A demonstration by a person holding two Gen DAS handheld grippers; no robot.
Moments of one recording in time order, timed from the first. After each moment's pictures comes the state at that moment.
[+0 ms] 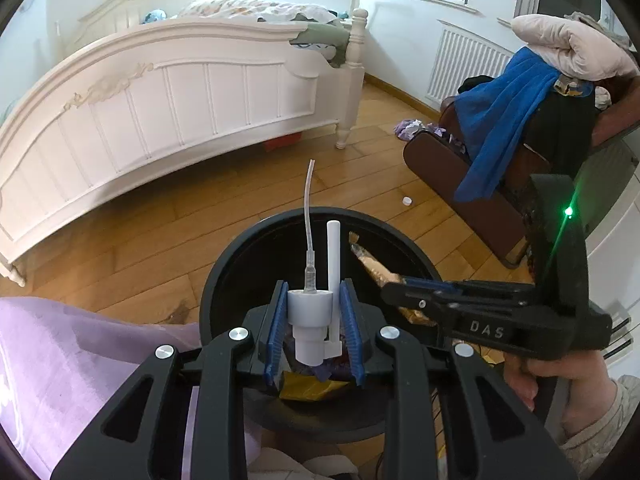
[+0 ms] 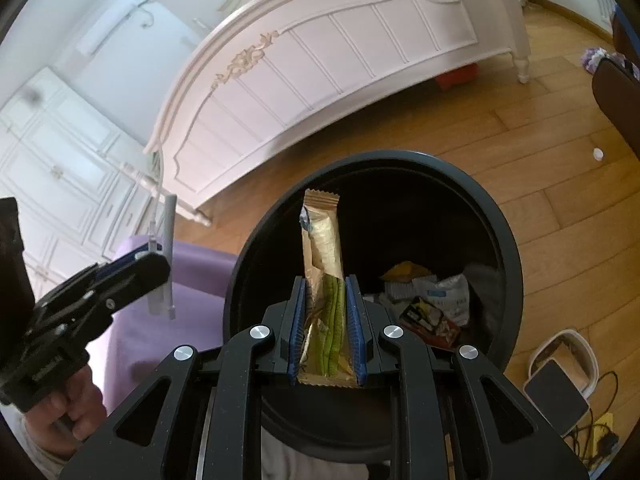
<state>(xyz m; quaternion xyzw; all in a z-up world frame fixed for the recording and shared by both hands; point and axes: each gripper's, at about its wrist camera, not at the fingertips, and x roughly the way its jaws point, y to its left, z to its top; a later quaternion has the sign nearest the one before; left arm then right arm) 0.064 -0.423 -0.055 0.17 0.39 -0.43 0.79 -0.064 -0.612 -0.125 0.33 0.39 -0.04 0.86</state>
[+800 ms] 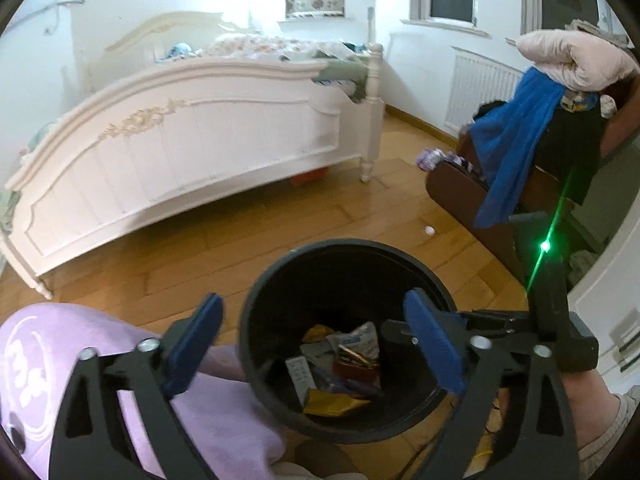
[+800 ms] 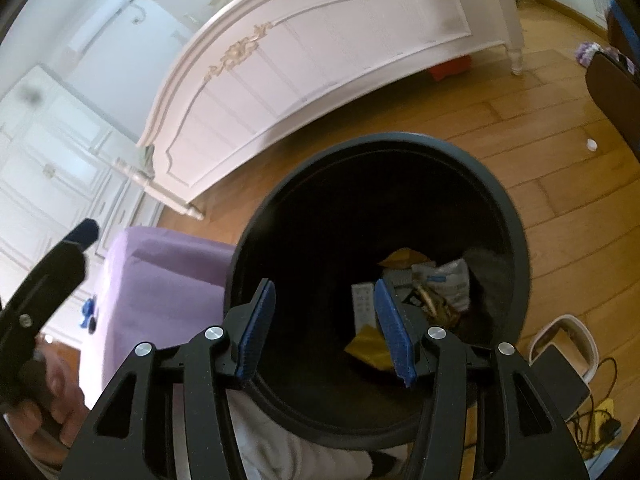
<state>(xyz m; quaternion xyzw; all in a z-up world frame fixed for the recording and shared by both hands) 0.046 -0.391 -0.020 0.17 0.32 -0.39 0.85 -0.059 -0.589 -0.122 0.33 0.41 -0.04 0.85</state>
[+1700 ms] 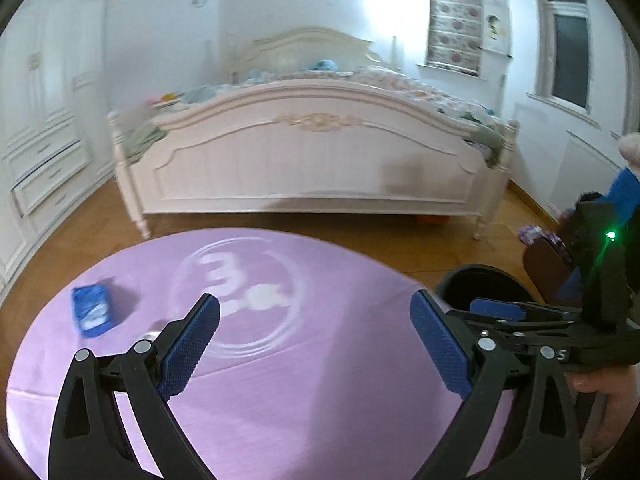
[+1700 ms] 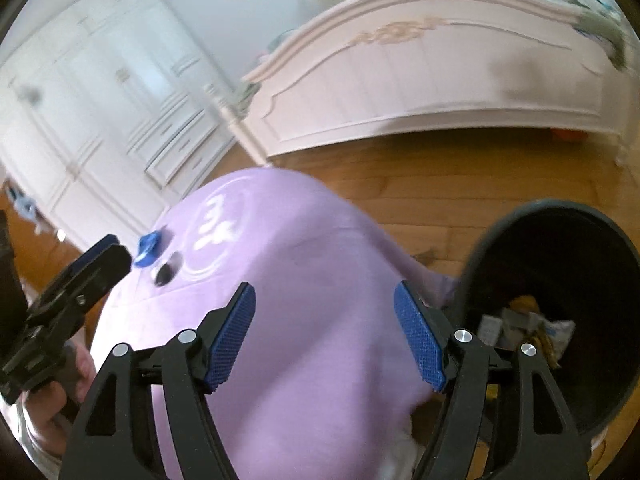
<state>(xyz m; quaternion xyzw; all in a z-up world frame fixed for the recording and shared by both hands) 0.079 -0.166 0.015 0.05 0.31 -0.19 0.93 0.030 -0.384 -0.036 0.19 0.41 0.10 0.89</state>
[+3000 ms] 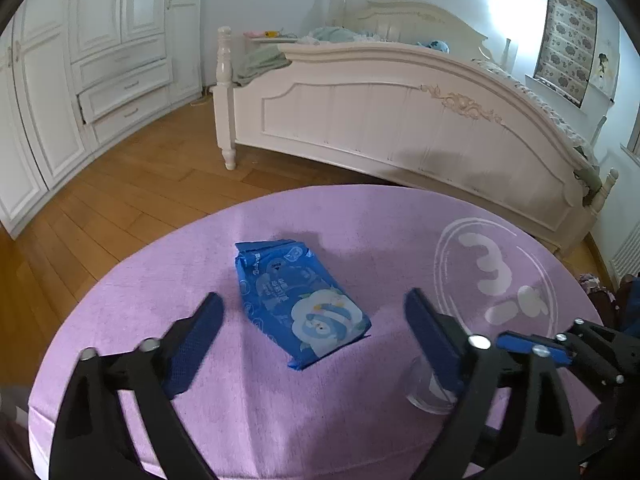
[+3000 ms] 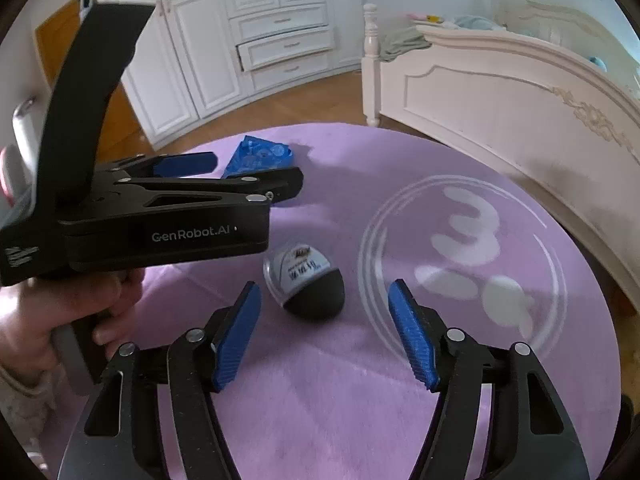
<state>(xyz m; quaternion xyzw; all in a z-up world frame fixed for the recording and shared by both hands) 0.183 0.008 -0.042 -0.02 0.39 -0.06 0.92 0.126 -0.131 -0.059 -0.07 0.44 0.25 0.86</state>
